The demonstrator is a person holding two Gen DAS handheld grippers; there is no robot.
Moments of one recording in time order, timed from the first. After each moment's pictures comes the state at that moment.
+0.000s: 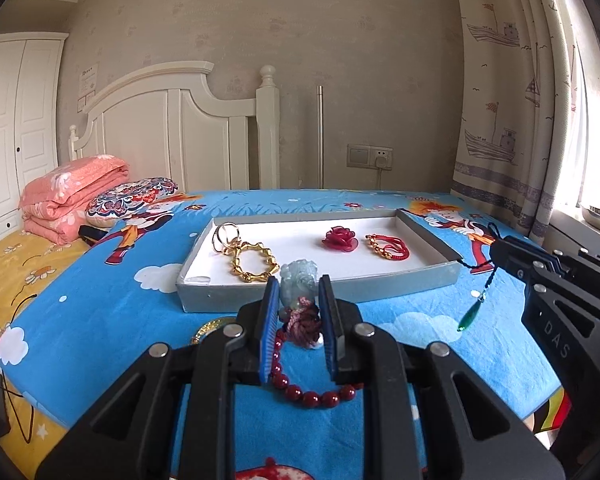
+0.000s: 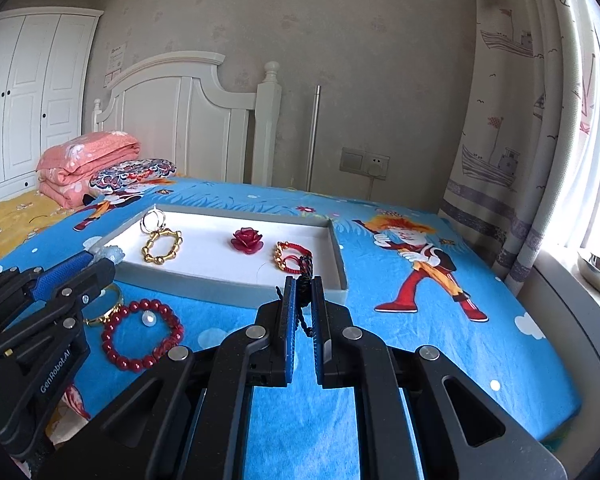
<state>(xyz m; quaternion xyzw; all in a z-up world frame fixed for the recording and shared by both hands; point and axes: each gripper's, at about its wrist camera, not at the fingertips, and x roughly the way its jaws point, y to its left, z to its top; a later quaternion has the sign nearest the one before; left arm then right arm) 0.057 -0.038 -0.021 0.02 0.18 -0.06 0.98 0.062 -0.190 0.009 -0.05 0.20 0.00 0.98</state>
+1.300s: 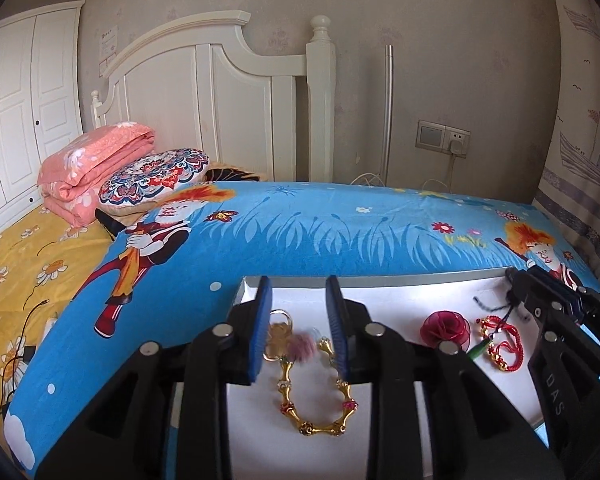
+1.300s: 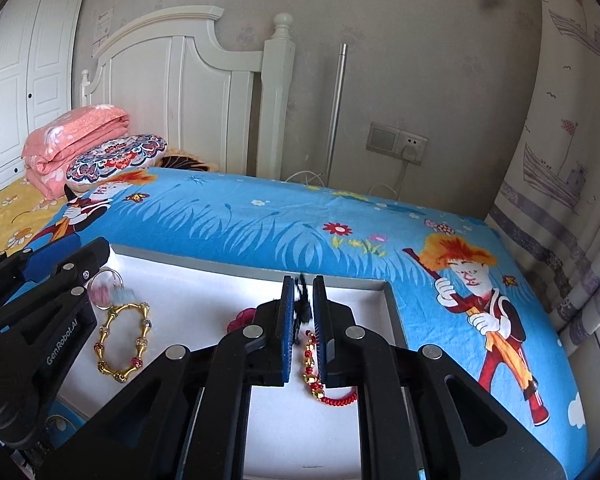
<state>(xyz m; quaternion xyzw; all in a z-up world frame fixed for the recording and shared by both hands) 0.257 -0.007 0.014 0.01 0.27 0.02 0.96 0.238 -0.157 0.018 -0.05 0.29 0.00 0.96</state>
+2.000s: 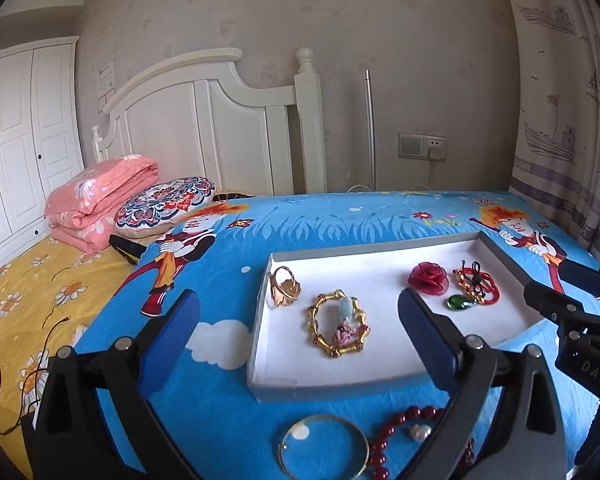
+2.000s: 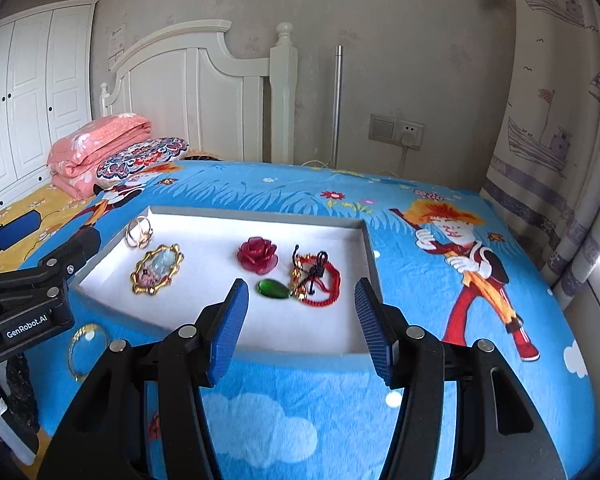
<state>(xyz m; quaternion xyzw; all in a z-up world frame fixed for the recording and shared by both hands) 0.148 0.005 0.015 0.05 0.21 0.00 0.98 0.133 -0.194 0.007 -0.02 0.28 0.05 0.96</state>
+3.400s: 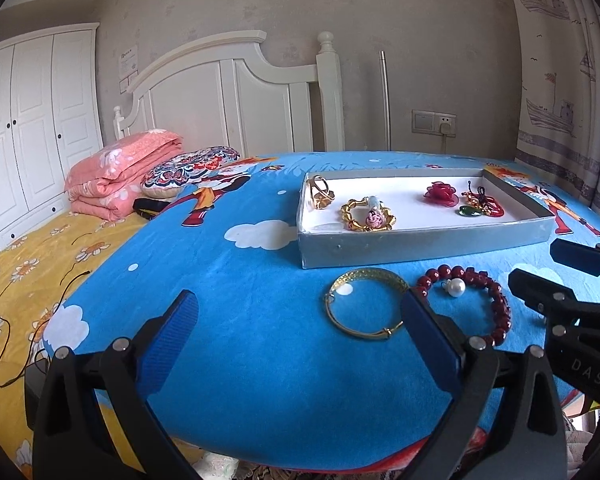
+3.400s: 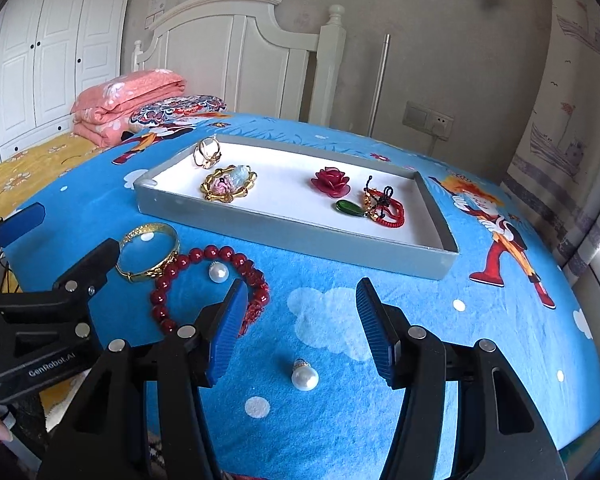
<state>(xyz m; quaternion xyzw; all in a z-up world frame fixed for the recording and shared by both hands) 0.068 0.036 -0.046 0.04 0.23 0.03 0.97 0.082 -0.132 -0.032 -0.09 0.31 0.07 0.95</state>
